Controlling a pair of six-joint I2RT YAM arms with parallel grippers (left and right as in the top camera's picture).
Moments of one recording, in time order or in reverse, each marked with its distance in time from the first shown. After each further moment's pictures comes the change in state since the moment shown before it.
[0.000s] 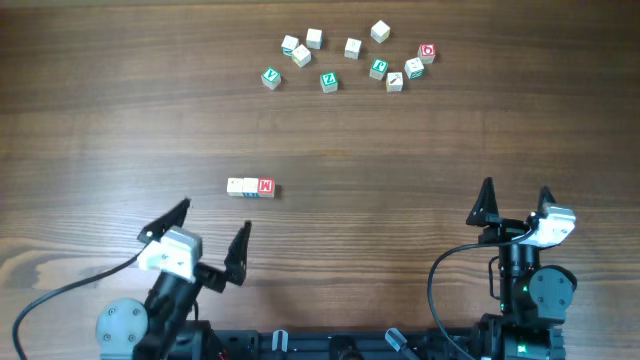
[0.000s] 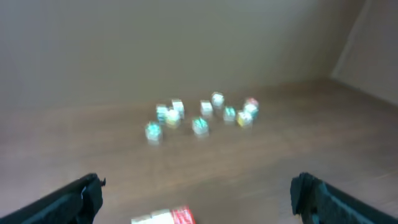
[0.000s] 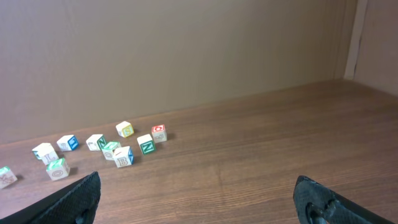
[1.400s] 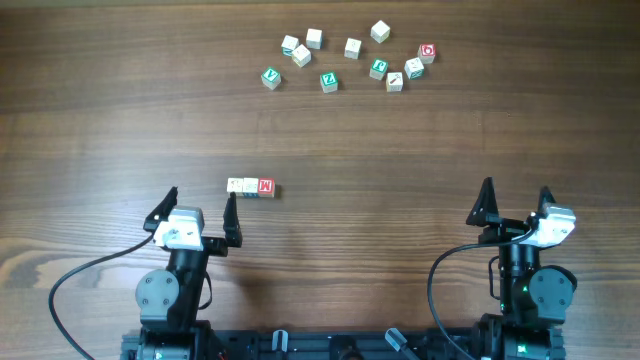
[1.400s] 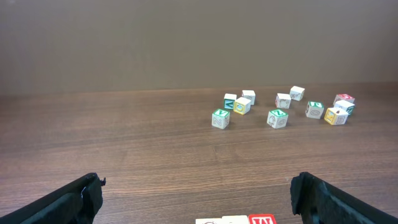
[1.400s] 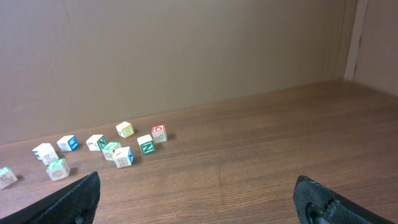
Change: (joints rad) left arm 0.000 -0.008 -0.423 0.439 -0.281 -0.010; right arm 0.000 -0.001 0.000 0.000 0.000 0.000
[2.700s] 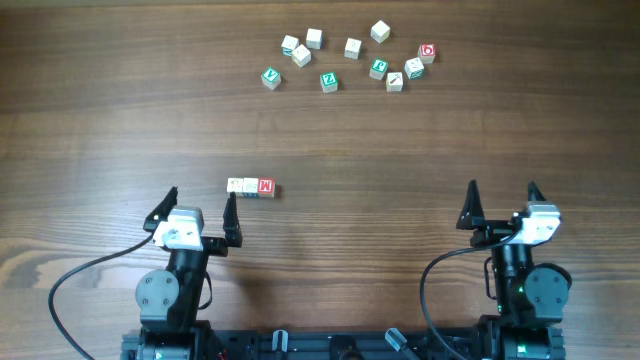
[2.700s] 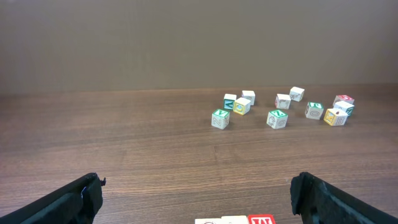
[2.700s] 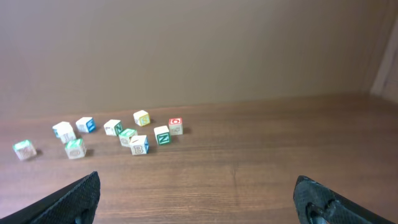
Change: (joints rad) left arm 0.001 0.000 0.000 0.000 0.000 -0.007; right arm 0.079 0.003 0.000 0.000 -0.026 -0.113
